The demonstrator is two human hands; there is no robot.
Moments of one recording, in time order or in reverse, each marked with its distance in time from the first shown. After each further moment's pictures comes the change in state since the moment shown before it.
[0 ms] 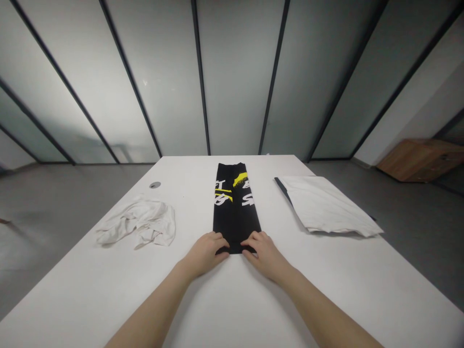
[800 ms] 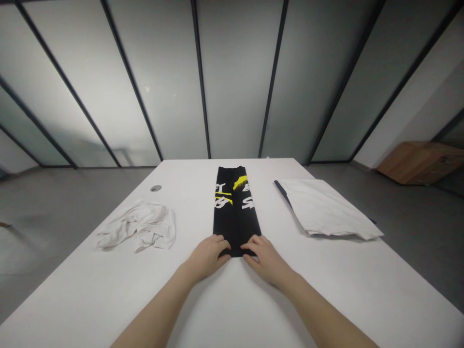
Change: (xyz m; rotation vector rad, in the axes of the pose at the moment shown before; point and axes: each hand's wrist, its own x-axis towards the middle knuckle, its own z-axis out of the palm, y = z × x) left_hand 0.004 0.007 0.000 0.010 -0.007 -0.047; right_hand -0.004 -0.002 -0.002 0.062 -0.013 0.006
